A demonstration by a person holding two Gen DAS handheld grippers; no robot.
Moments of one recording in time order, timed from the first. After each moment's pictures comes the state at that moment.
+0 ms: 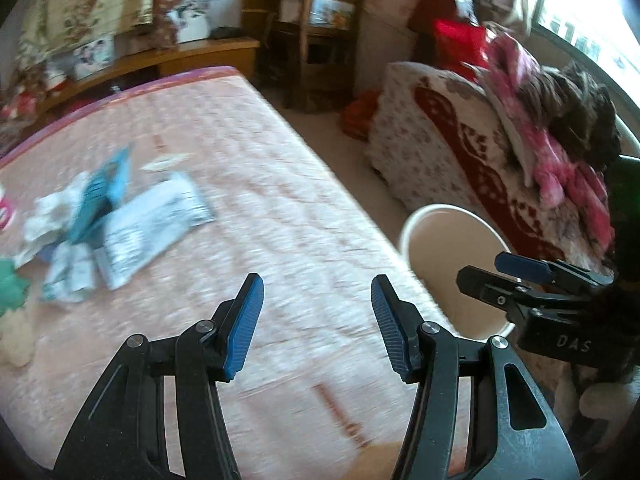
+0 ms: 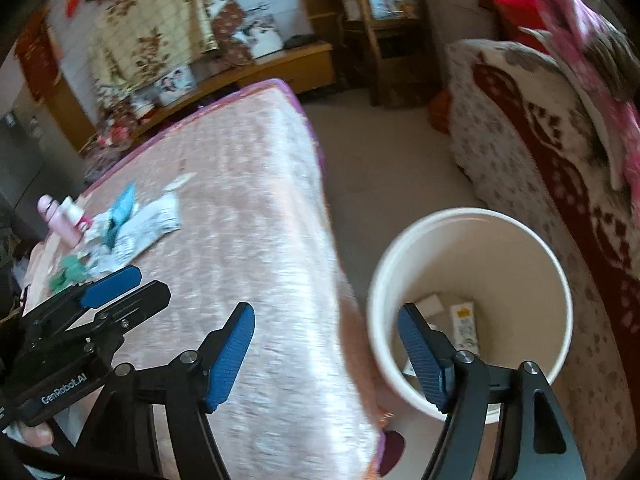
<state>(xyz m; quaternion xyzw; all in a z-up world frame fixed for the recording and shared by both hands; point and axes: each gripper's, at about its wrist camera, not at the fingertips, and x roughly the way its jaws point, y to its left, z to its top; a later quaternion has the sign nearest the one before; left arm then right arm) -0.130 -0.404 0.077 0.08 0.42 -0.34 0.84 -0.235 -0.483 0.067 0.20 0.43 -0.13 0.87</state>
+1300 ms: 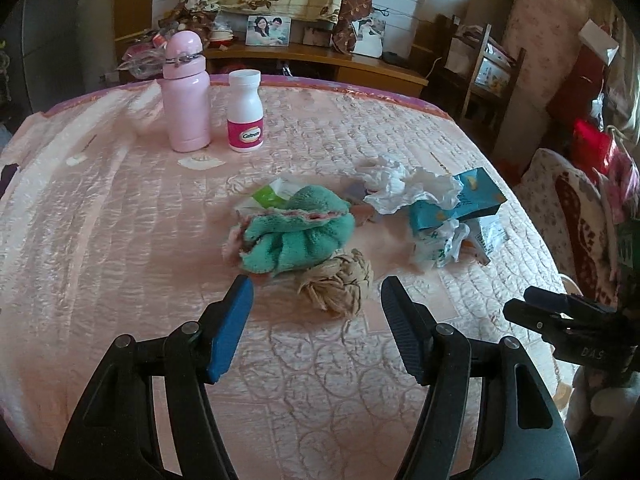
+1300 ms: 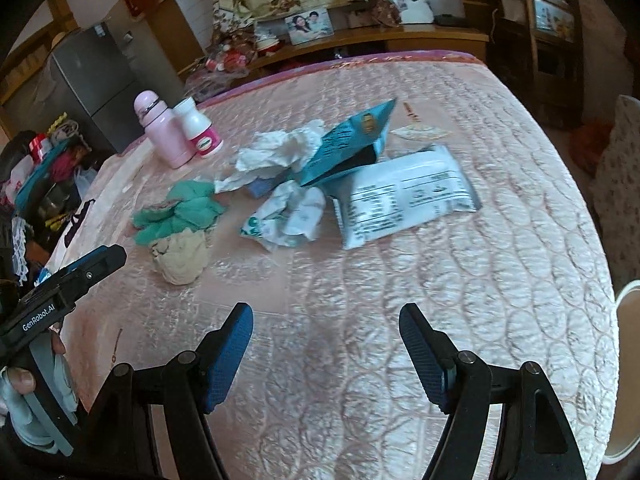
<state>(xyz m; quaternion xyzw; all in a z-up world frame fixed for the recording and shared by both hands) -0.075 -0.113 0.081 -0.02 0.41 -0.14 0.90 -0.097 -0.272 0.049 0.14 0.46 0.06 0.87</state>
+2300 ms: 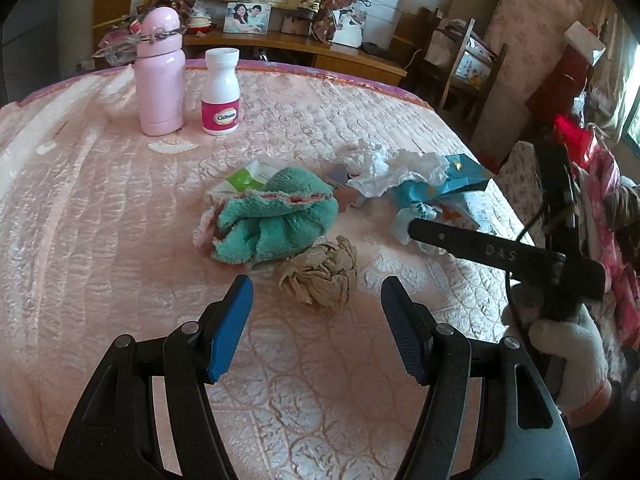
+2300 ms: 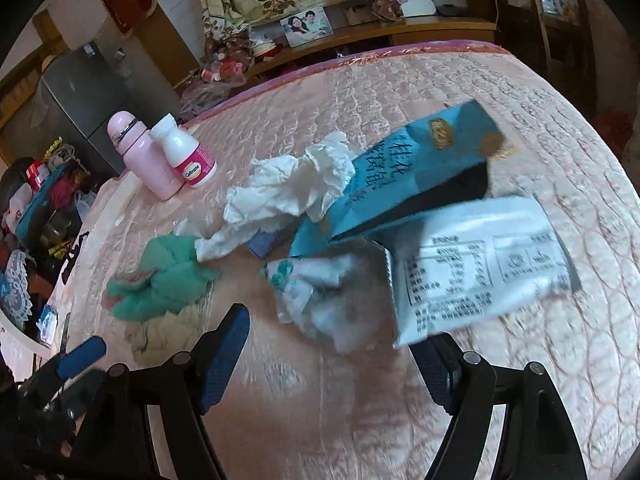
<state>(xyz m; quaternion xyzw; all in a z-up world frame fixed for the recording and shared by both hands) -0.065 -0.114 0.065 -0.04 0.43 -0.19 0.88 -0.009 -0.253 0.020 0.18 0.45 0.07 0.87</state>
